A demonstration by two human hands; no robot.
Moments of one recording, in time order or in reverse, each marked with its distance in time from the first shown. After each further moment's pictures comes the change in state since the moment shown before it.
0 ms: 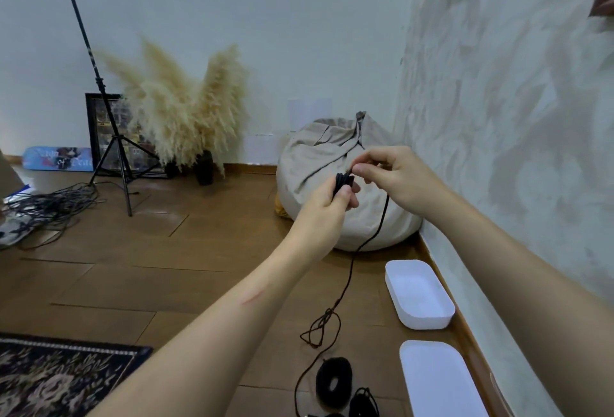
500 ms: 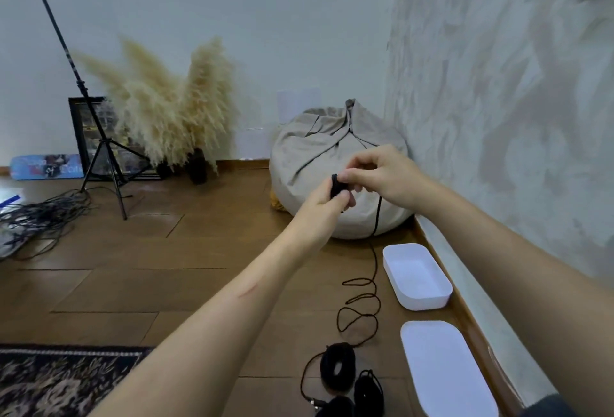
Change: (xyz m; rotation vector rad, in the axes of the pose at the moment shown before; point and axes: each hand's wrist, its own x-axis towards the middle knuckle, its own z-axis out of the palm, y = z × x) left_hand -0.003 -0.011 0.005 -0.038 -0.158 -0.016; right_hand -0.012 0.002 0.005 0.074 -0.113 0.083
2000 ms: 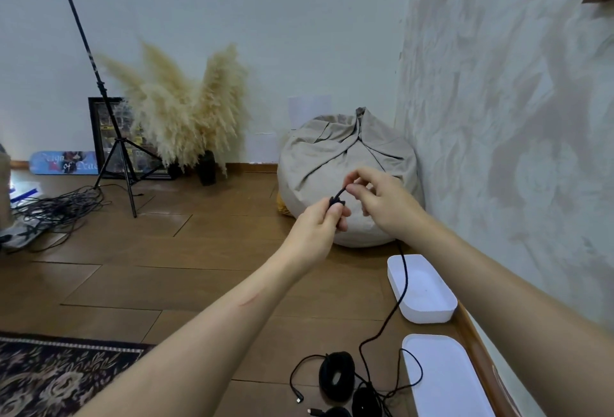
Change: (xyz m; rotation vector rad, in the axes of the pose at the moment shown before) left_hand -0.005 -0.025 -0.002 0.156 0.116 -0.073; right_hand -0.002 0.034 0.028 -0.140 0.178 0.031
